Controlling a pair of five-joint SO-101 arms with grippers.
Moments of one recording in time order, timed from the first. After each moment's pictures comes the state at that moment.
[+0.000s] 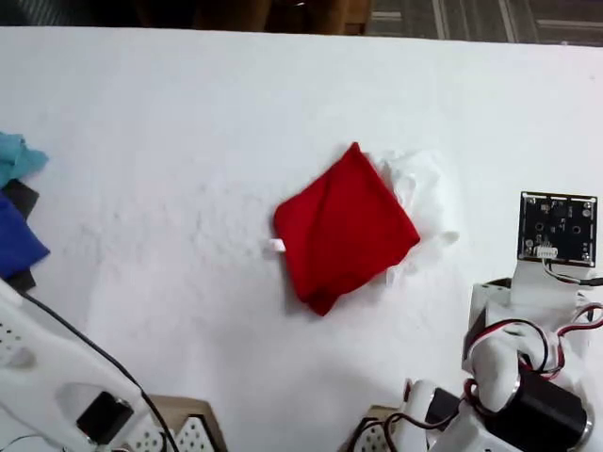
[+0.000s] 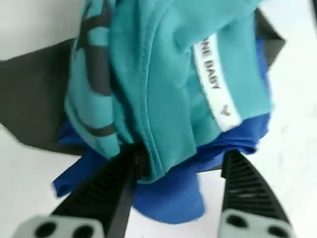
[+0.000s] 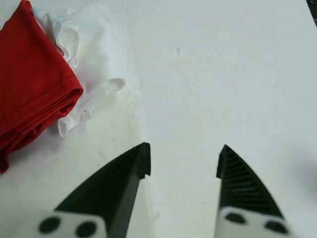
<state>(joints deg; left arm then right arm) -59.4 40.1 -60.6 101.5 -30.7 26.5 -66.8 21.2 100.4 23.3</state>
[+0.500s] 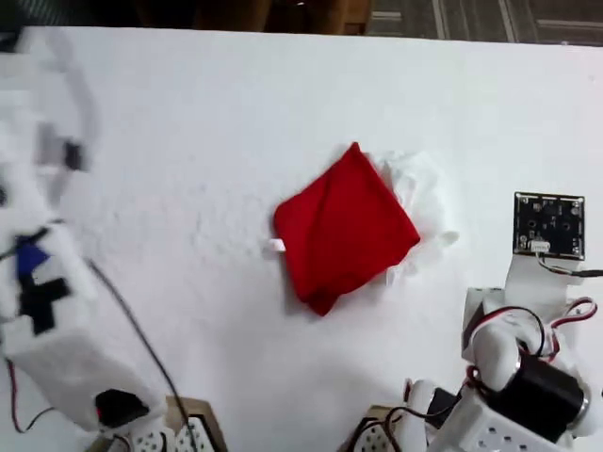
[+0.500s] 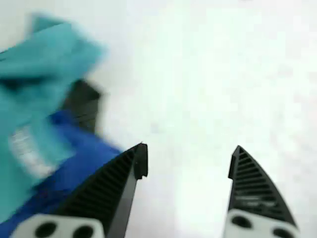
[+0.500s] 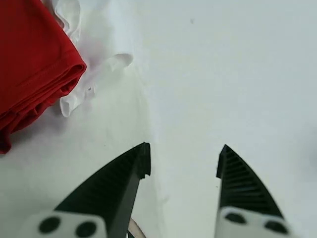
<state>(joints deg) -25.7 13.4 -35.6 101.5 -22.0 26.5 -66.7 28.7 100.4 23.3</state>
